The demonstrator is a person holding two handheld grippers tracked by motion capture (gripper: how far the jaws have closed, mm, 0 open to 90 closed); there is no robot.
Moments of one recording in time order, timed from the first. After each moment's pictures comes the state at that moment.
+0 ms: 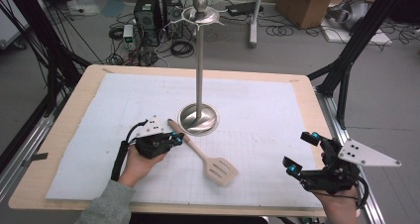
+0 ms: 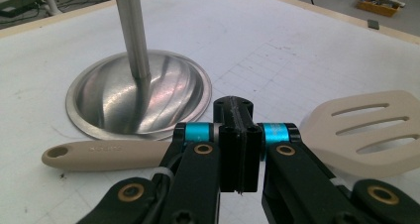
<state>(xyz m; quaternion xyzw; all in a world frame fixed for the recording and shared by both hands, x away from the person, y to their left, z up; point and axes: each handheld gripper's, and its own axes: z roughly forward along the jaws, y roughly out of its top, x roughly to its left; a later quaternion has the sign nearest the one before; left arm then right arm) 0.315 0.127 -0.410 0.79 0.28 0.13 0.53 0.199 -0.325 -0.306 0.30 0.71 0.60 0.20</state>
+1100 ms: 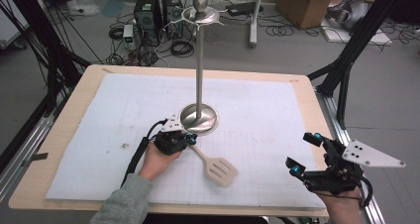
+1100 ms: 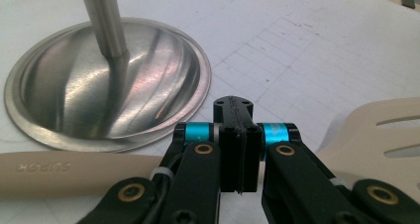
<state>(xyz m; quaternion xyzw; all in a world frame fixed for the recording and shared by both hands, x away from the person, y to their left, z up) 0.339 0.086 -0.434 0.81 0.31 0.11 0.48 0.198 -0.331 -0.306 0.30 0.71 0.60 0.20</state>
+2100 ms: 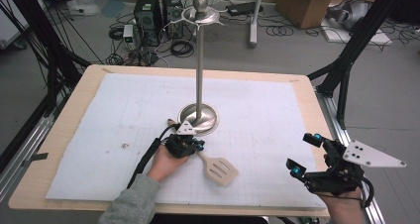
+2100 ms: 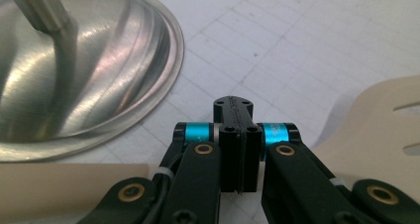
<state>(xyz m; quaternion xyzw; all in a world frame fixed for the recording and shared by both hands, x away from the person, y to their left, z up) 0.340 0.057 -0.450 0.85 0.29 0.10 0.43 0.197 -0.331 -0.306 0.30 0.71 0.60 0.19</state>
